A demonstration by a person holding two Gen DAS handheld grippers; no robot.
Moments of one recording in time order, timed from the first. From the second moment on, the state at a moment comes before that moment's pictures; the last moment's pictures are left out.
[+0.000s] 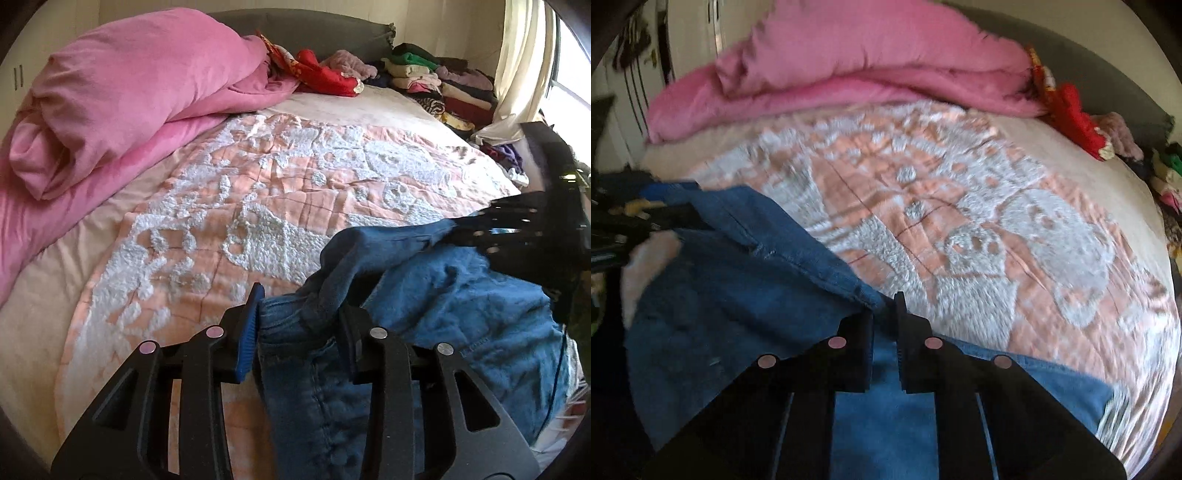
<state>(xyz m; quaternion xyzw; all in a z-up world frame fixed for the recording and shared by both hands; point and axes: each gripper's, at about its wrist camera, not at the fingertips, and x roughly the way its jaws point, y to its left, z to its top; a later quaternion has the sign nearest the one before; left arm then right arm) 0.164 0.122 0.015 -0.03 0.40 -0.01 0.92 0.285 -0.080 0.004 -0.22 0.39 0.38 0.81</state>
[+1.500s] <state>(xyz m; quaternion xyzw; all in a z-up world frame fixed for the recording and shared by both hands) 0.021 0.117 -0.009 -0.02 0.43 -0.05 0.90 0.039 -0.121 -0.031 -0.13 0.45 0.39 0.79</state>
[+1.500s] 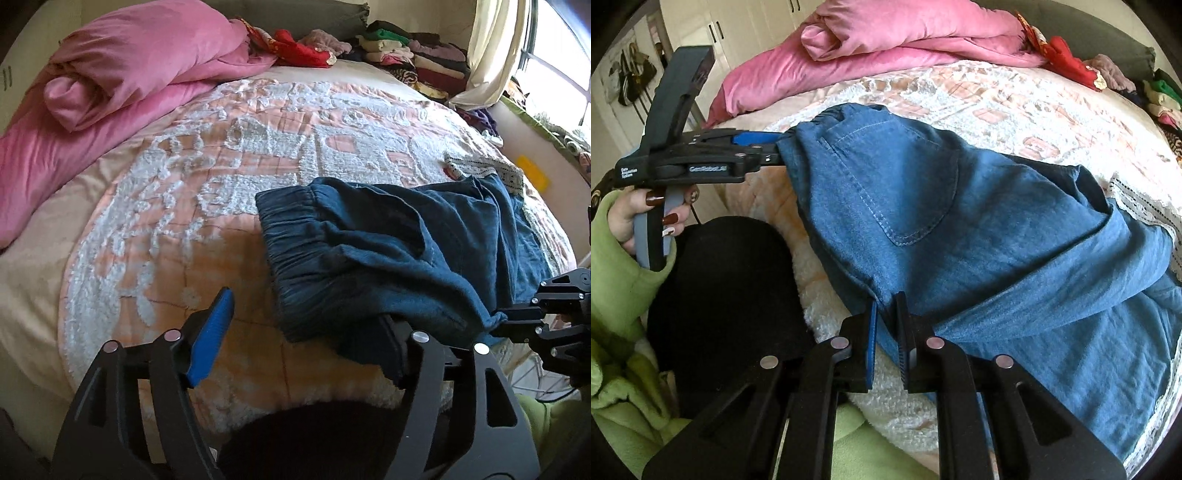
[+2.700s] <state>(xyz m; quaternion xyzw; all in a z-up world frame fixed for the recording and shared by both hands) -0.003 0.146 0.031 -0.11 0.38 -0.04 0.92 0.055 -0.133 0.010 -0.09 0.40 0.38 0.83</state>
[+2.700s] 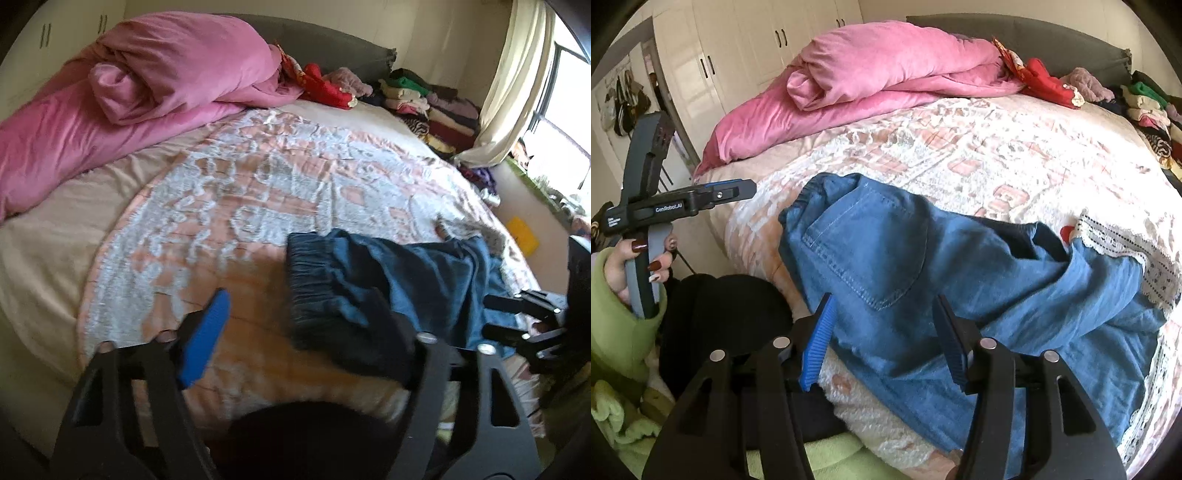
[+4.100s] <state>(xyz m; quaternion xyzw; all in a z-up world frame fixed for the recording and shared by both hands) 0.038 0.057 0.039 -0.03 0.39 -0.07 0.92 0.106 -0.239 0.036 0.01 0.39 0.25 0.88</state>
